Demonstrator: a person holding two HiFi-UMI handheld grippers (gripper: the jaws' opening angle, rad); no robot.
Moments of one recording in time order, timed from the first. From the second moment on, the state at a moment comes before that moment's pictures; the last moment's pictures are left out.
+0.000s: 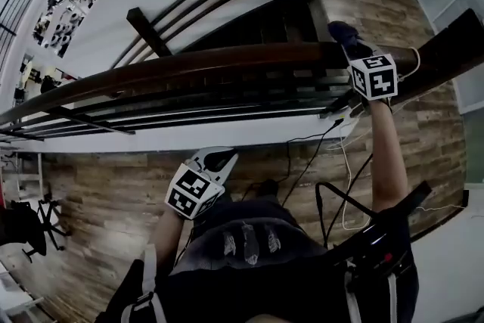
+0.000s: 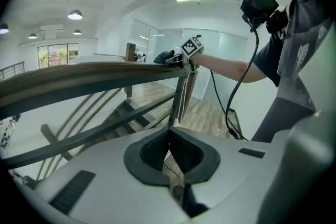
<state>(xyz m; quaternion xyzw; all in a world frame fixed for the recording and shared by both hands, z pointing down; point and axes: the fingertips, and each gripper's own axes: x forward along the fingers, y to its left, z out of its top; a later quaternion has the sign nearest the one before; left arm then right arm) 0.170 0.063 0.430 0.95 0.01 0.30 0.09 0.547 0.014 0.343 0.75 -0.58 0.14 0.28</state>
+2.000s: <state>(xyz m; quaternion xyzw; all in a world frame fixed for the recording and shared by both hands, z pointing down) -0.320 -0.190 0.456 0.86 -0.39 0.26 0.21 -0.379 -0.538 0.348 0.25 -0.85 -0.10 0.46</state>
